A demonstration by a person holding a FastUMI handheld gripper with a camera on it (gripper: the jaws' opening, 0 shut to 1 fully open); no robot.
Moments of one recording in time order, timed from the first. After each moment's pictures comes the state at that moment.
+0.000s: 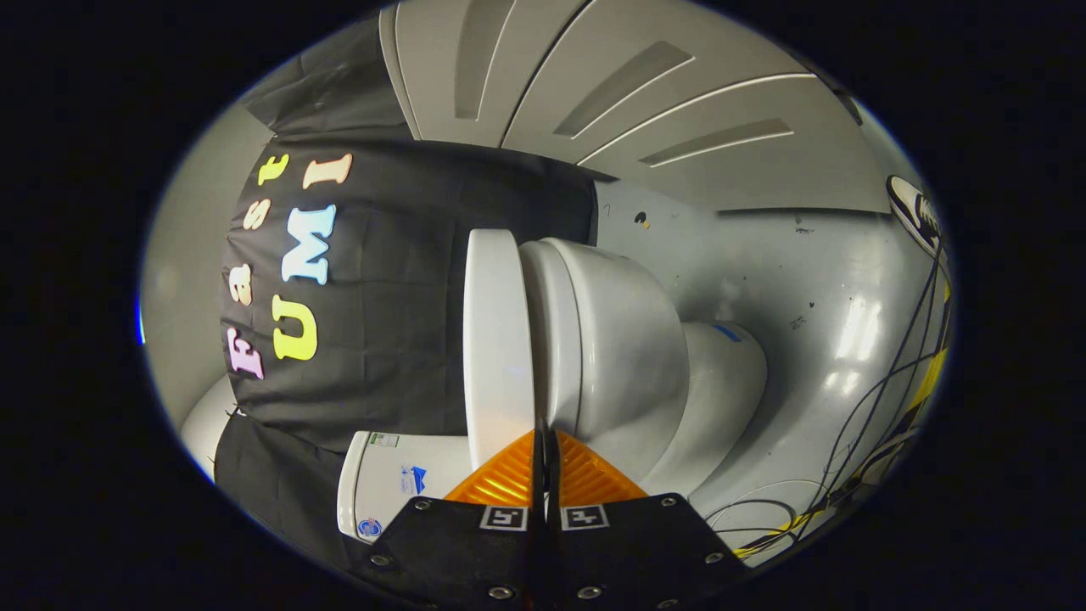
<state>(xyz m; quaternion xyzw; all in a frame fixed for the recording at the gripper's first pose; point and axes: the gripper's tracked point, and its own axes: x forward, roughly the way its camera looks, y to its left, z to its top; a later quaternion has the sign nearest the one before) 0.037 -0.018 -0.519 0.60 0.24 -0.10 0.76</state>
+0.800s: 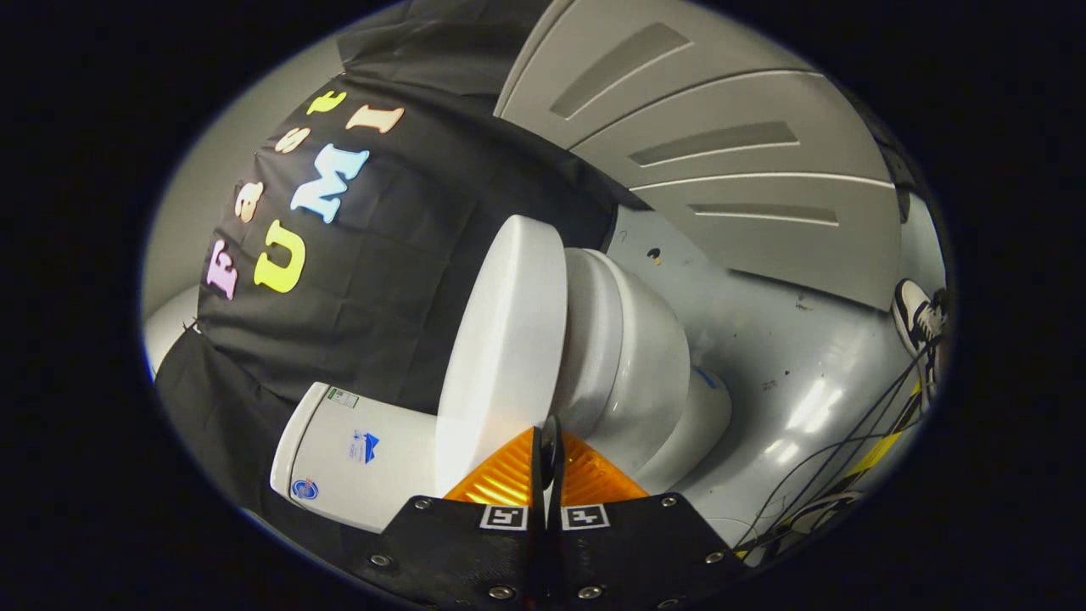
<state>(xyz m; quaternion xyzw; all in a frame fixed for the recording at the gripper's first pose) 0.039 -0.011 -0.494 0.45 0.27 -0.11 0.84</state>
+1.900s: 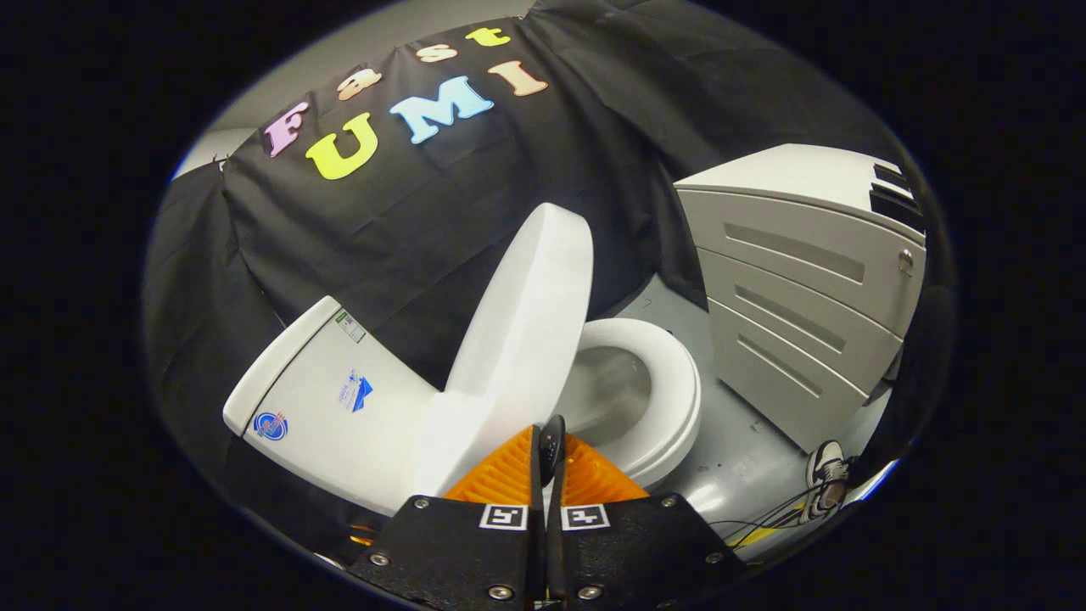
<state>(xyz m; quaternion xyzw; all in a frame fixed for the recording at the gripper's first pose) 0.064 0.042 -0.379 0.20 0.30 -0.10 0.93</state>
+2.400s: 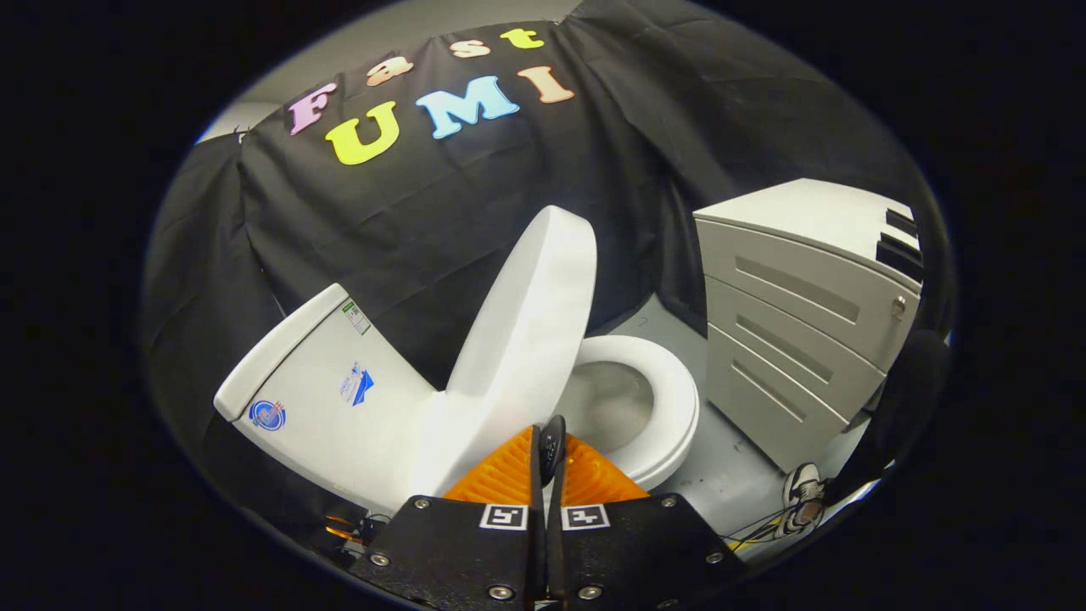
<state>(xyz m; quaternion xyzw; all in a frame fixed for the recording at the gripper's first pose) 0.072 0.063 -0.358 0.14 0.30 -0.11 0.94</state>
